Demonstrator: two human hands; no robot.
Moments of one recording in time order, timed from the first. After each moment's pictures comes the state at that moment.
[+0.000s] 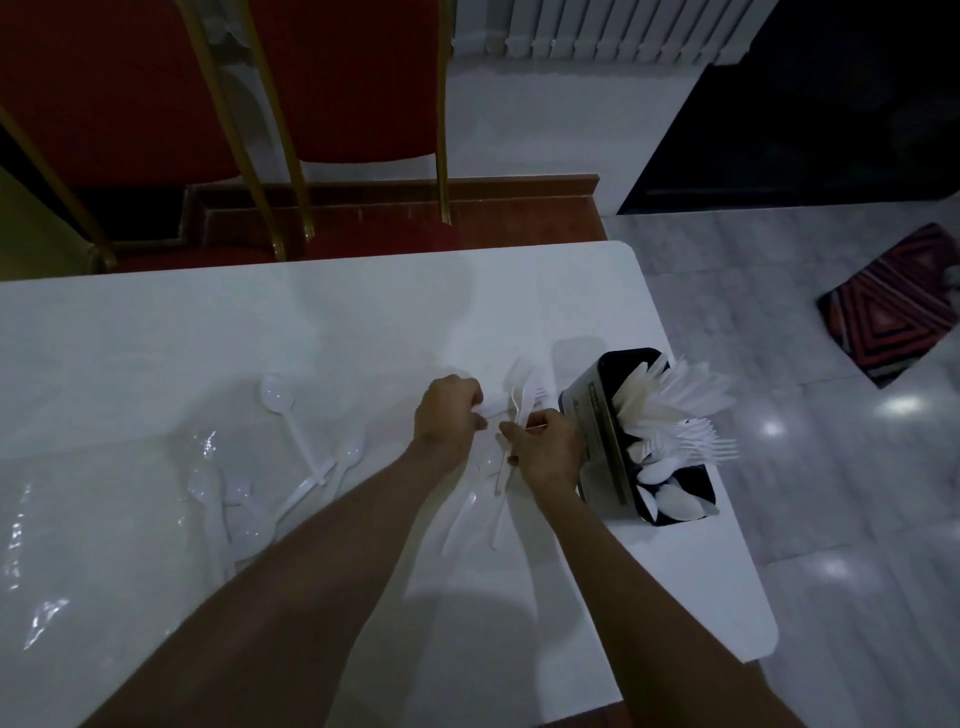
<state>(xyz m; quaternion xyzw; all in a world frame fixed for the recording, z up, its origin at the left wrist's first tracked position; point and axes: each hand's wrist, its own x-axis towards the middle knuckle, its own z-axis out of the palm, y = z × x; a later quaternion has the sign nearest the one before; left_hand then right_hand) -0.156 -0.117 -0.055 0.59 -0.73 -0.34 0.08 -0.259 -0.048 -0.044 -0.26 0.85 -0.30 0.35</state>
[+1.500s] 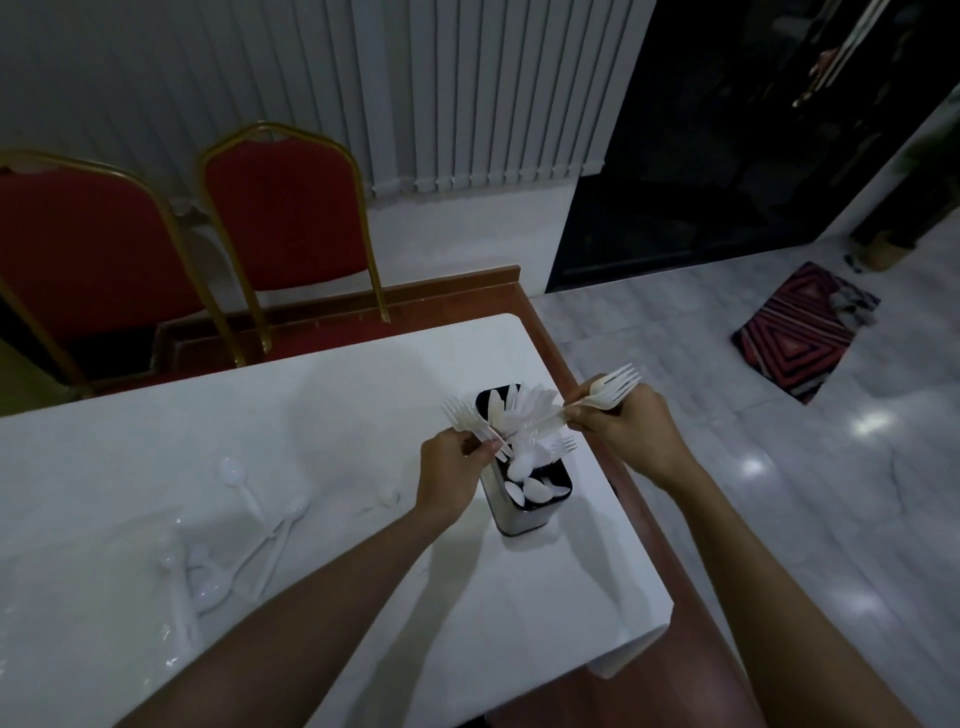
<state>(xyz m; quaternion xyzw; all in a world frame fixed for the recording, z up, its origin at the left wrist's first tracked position) -0.229 -0.016 0.062 0.53 -0.66 -0.46 0.28 -0.423 0.053 0.151 -0.50 0.74 -0.36 0.27</state>
